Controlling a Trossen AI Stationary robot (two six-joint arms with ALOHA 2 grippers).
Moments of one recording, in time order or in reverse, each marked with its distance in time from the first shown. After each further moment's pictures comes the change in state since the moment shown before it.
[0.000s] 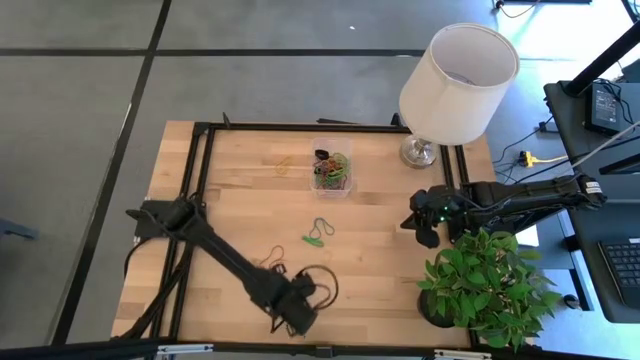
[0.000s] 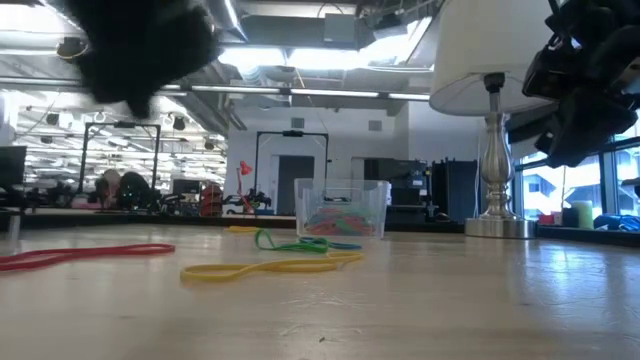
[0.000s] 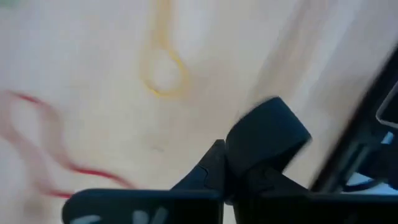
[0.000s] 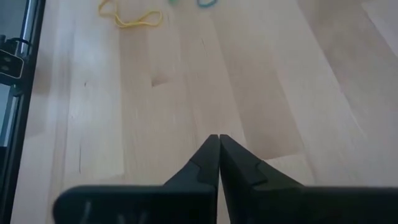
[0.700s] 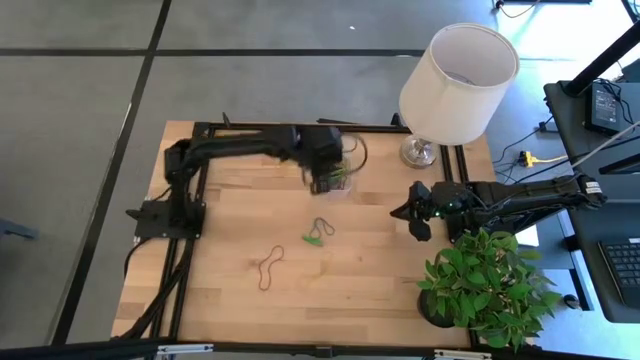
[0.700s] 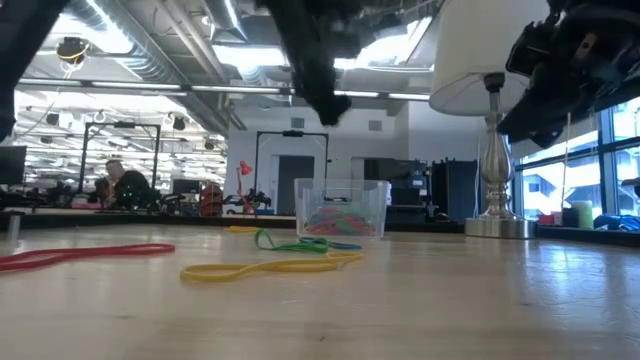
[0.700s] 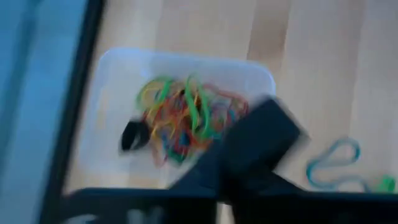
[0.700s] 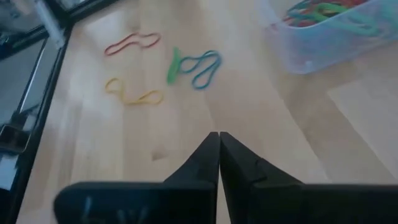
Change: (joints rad) left arm 0.838 -0.180 0.069 0.056 0.022 1.197; right arm -0.001 0.001 0.000 0.225 0.143 0.030
